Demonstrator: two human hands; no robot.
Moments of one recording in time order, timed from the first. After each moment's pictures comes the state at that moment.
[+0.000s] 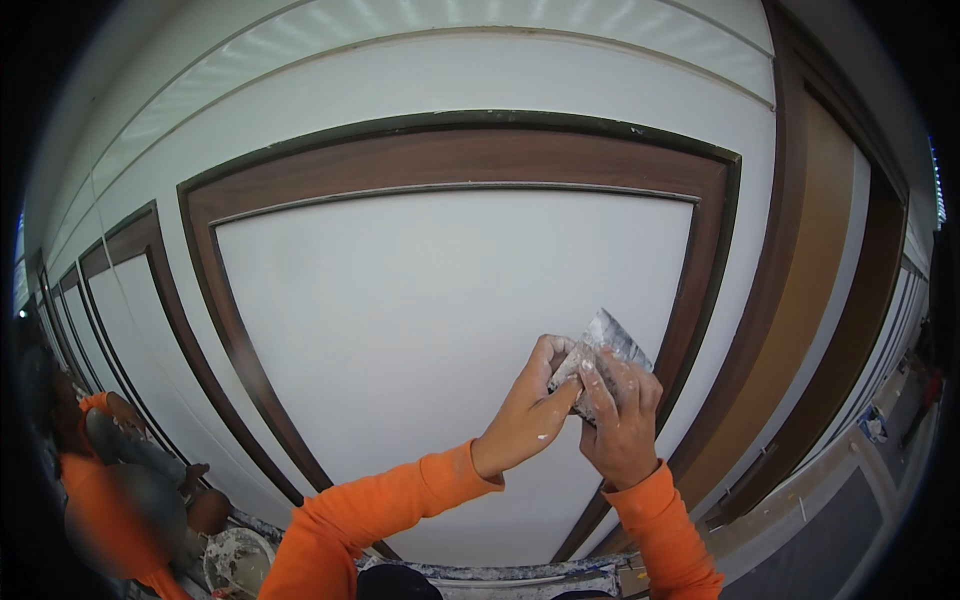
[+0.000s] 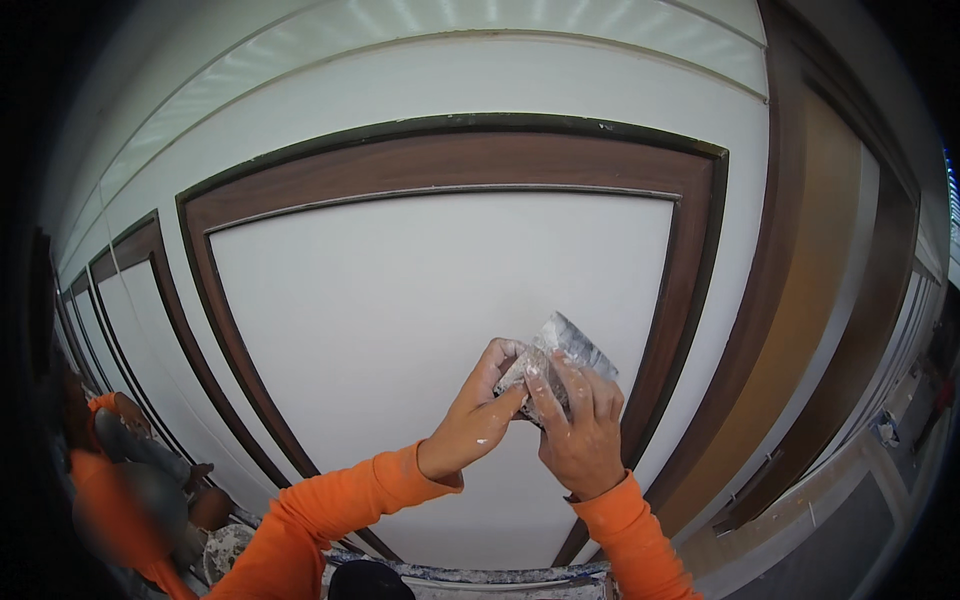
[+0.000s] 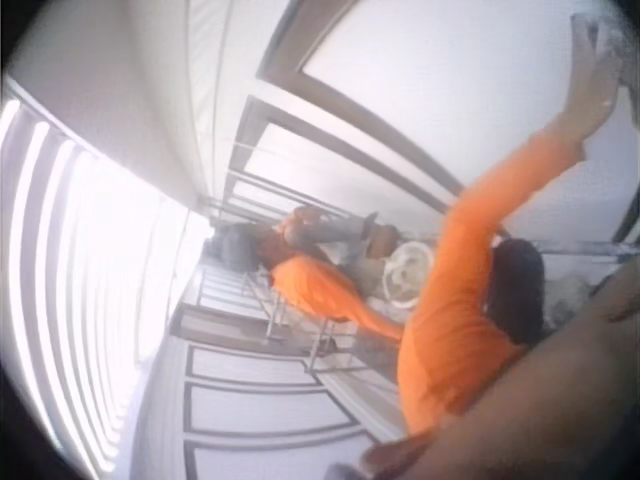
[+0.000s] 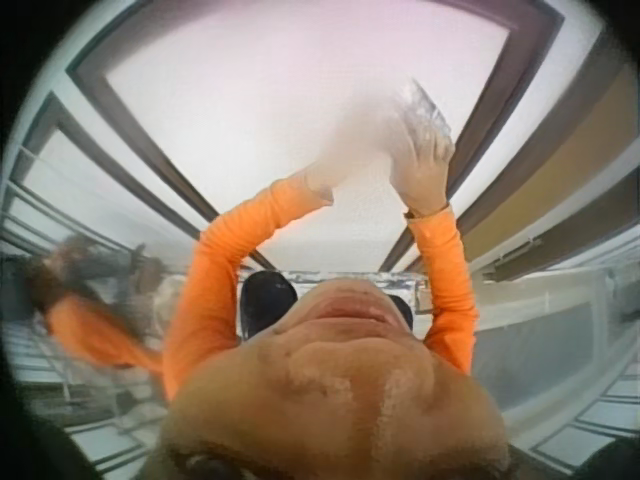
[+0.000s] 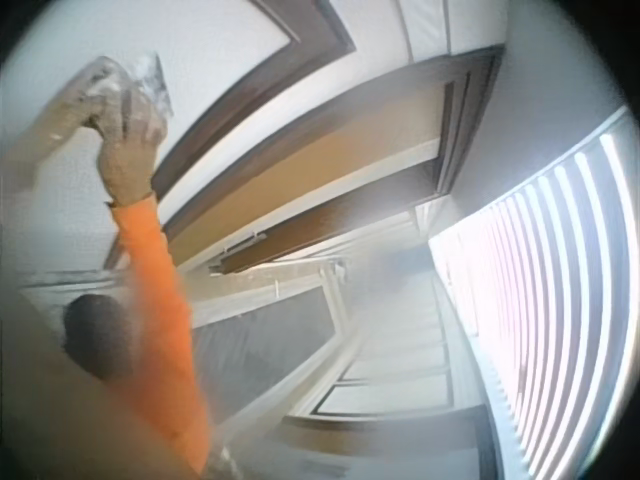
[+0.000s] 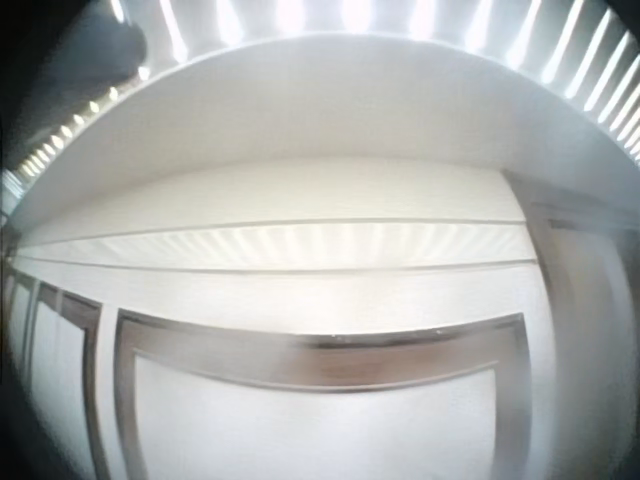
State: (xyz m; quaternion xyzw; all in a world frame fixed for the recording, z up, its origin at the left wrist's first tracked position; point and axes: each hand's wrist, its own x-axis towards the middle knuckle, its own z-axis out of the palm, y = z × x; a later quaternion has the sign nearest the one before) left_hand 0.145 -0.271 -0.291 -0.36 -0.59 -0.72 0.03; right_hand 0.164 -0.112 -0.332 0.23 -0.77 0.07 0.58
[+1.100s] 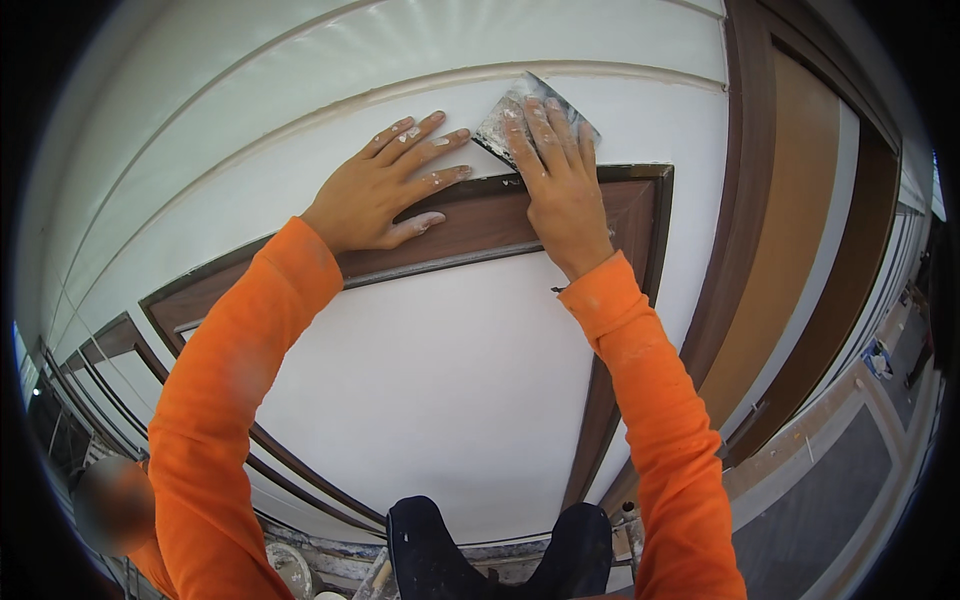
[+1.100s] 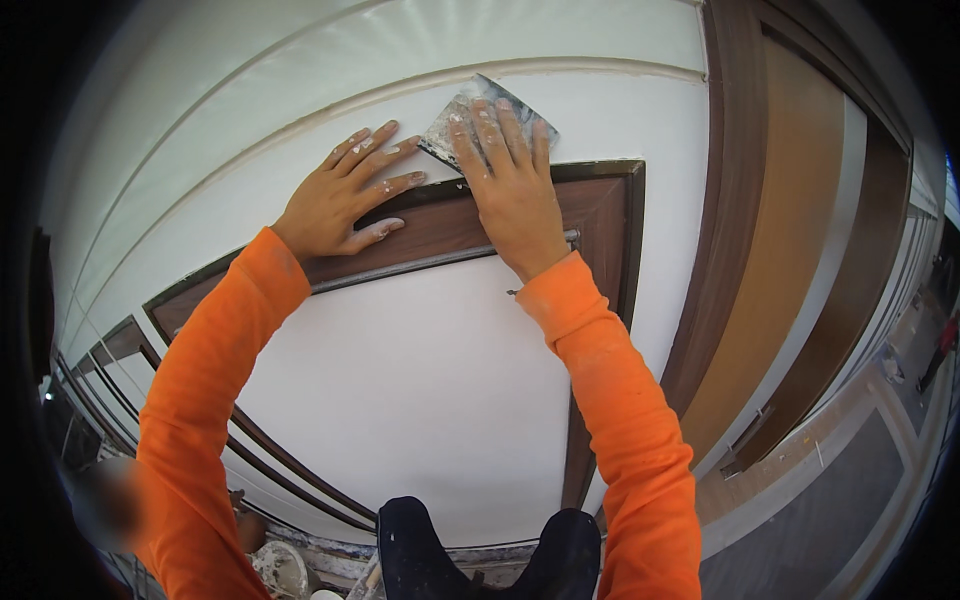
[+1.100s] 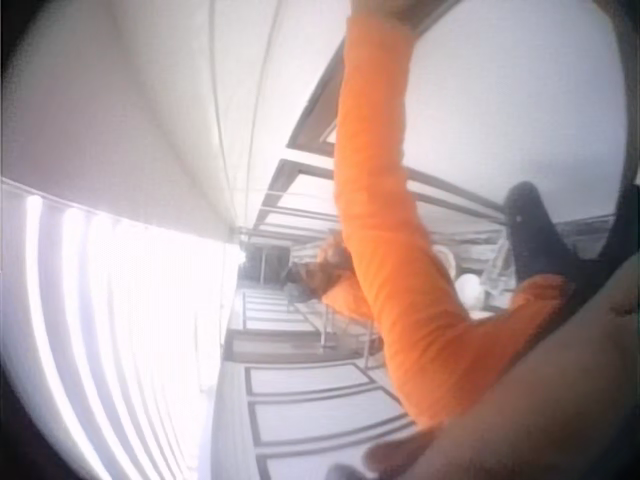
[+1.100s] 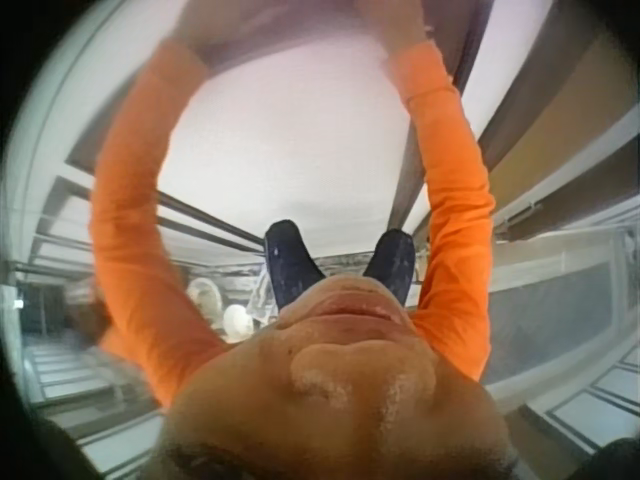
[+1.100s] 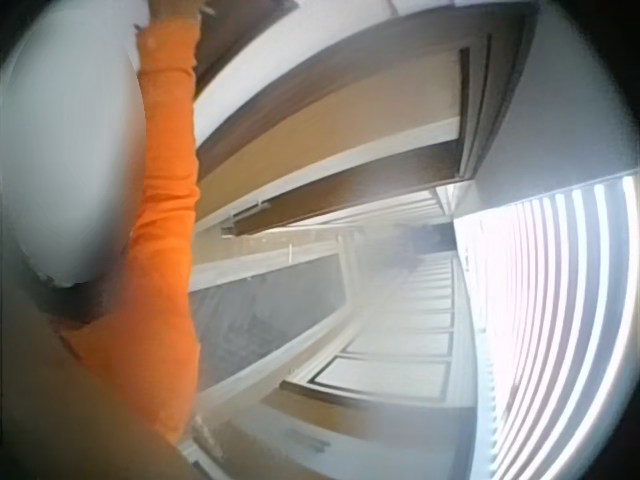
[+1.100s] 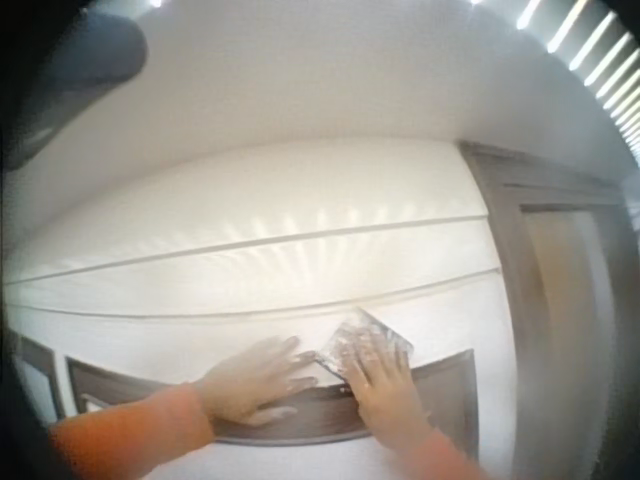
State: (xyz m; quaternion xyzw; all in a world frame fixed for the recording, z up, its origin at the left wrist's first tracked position) left_hand 0.008 -0.281 0.018 -0.46 -0.72 0.27 0.45; right_hand -0.010 -0.030 -0.060 0.22 -0.69 0.05 0.69
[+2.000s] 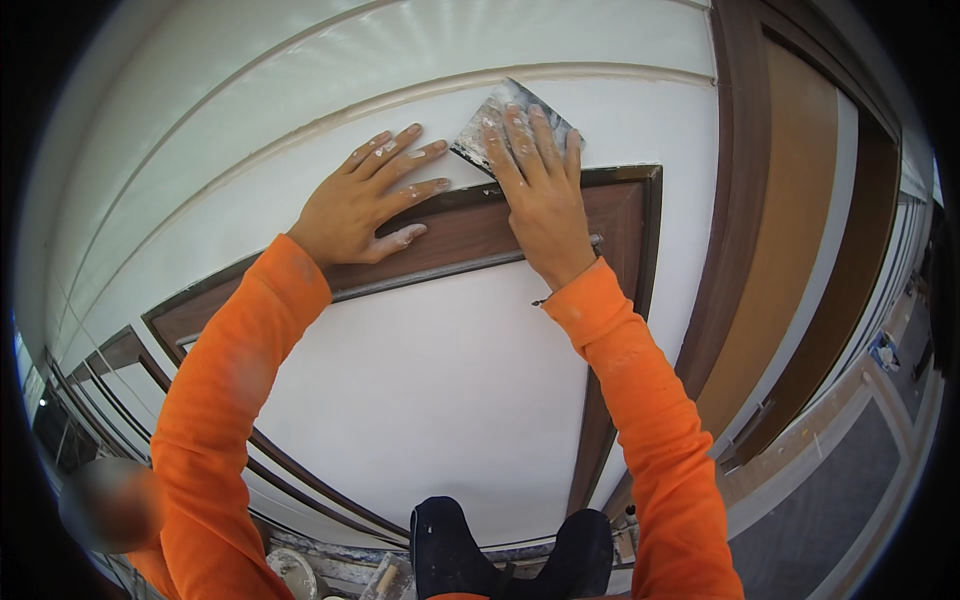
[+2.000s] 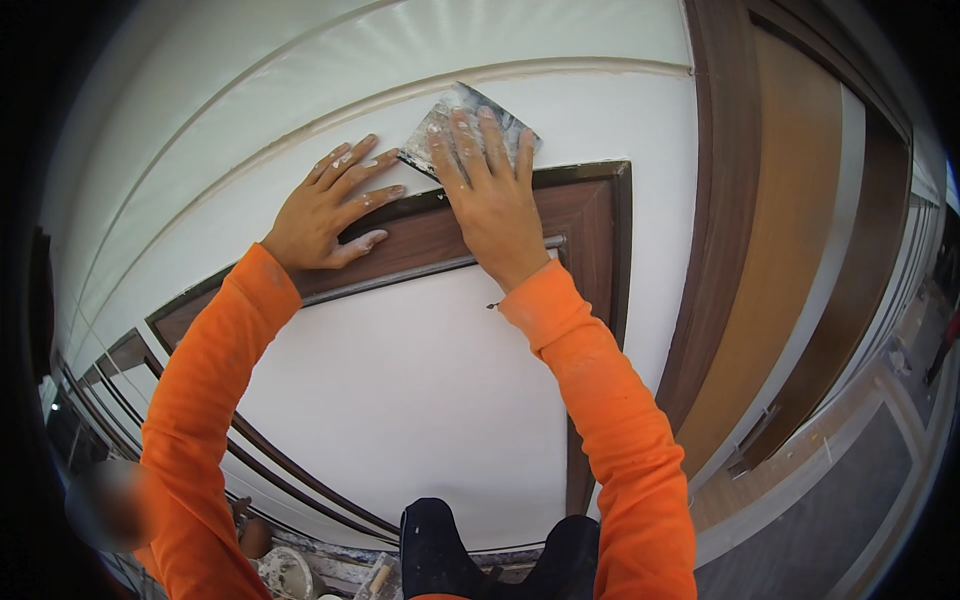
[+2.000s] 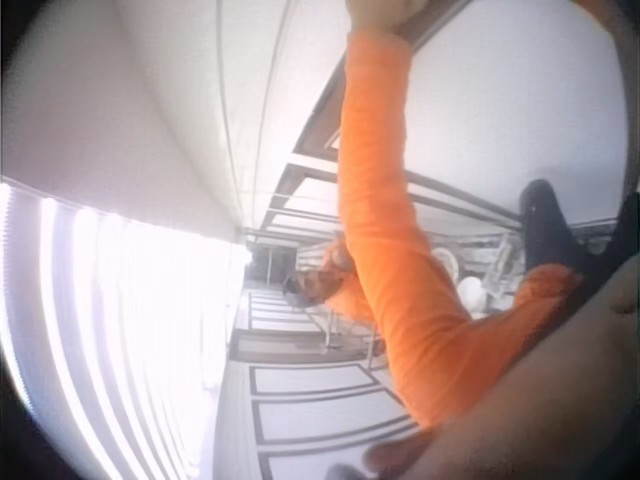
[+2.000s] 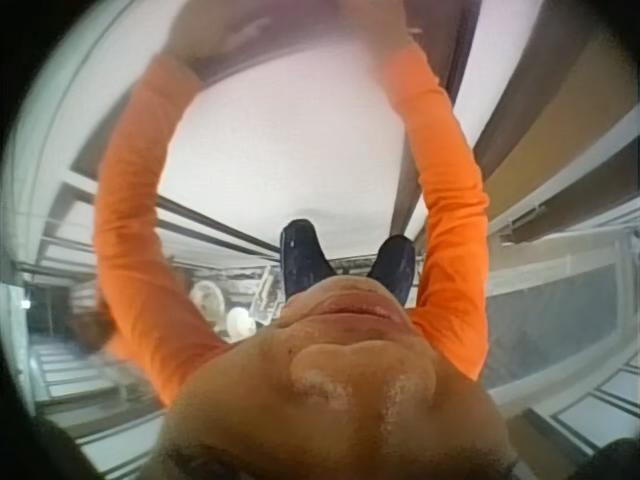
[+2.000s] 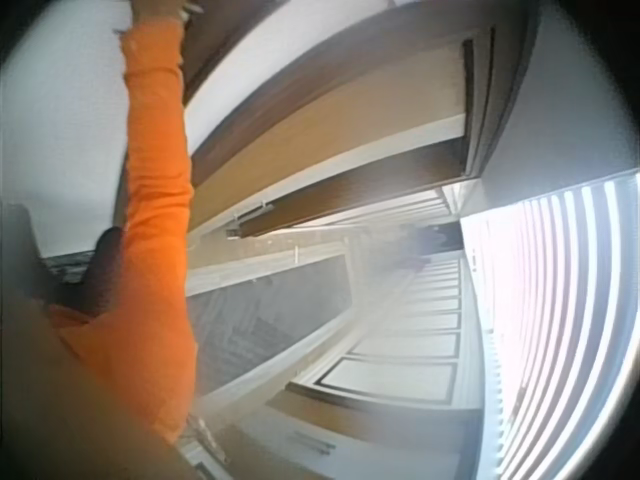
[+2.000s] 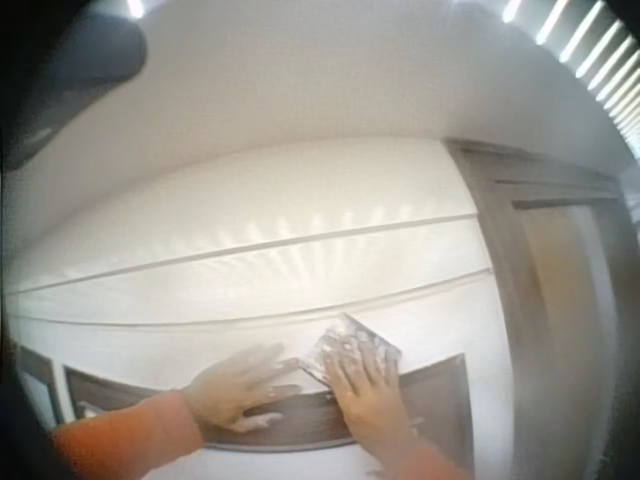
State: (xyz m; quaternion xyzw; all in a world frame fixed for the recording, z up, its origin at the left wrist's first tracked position) left_hand 0.012 -0.276 0.019 -0.47 -0.72 0.24 0.45; right_hand -0.013 -0.029 -0.062 0.21 -0.68 0.05 0.70
